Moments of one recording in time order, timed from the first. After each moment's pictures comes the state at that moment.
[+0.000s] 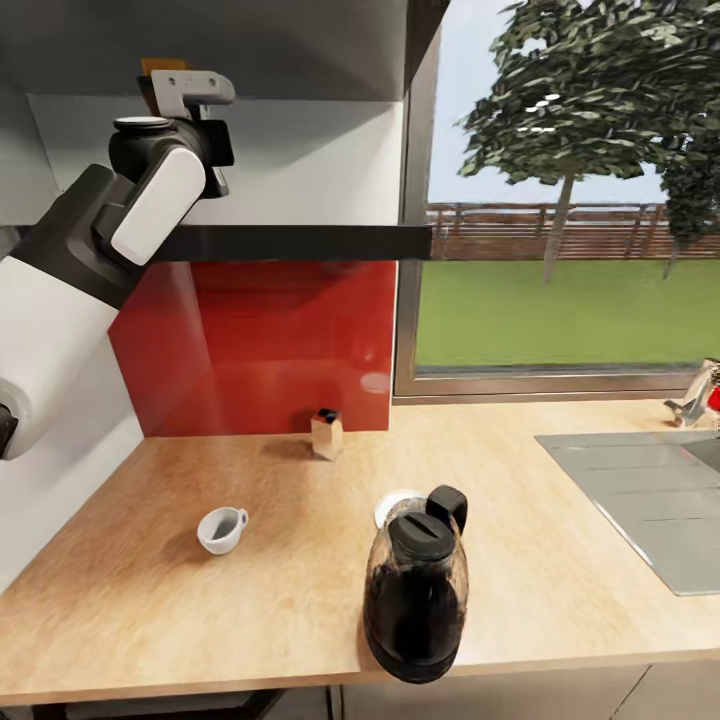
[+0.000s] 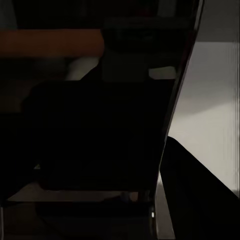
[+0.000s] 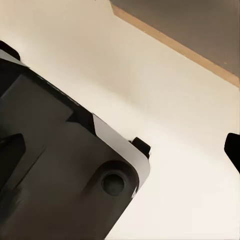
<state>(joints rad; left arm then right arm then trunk) -1.74 0.19 -0.69 -1.00 0.82 0.52 0.69 -0.10 -0.09 -0.03 -0.29 0.51 -0.15 0.39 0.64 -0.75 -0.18</state>
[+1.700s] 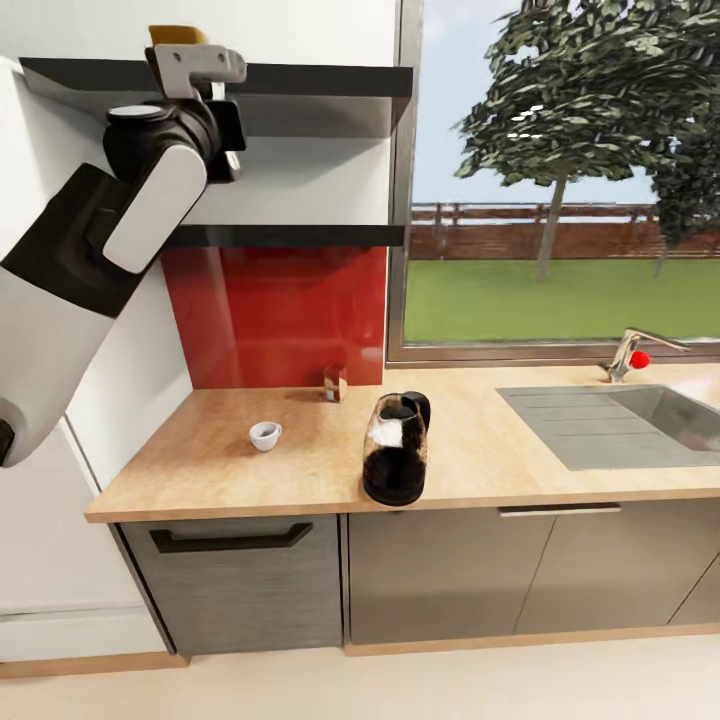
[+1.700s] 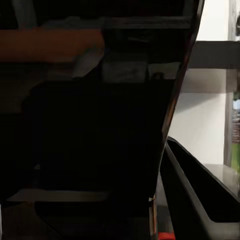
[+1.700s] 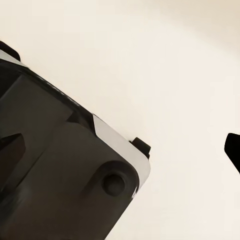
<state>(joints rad) -1.72 0.20 -0.69 -1.15 0.83 0.52 0.69 -0.10 -0.09 -0.03 -0.29 0.51 -0.15 0.39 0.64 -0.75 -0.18</state>
